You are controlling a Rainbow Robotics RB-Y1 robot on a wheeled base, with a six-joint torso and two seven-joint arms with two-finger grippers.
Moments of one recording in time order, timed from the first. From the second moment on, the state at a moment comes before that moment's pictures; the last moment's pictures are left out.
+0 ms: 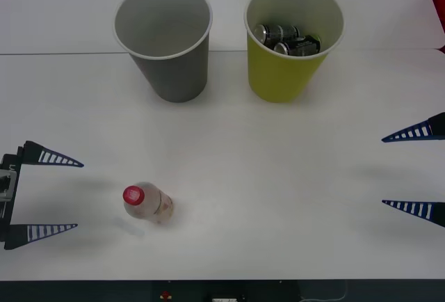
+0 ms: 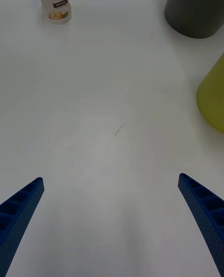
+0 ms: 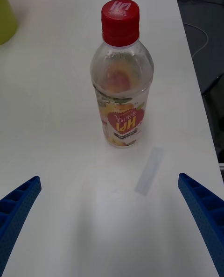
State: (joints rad) right arm 0.26 -1.13 -0.26 -2.01 1.31 -1.13 -0.09; left arm 0.14 1.19 -0.03 -1.65 -1.02 -1.17 -0.38
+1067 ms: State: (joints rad) right arm 0.26 -1.13 -0.26 -2.01 1.31 -1.13 -0.09; left arm -0.23 1.05 -0.57 -1.25 -0.72 -1.19 -0.62
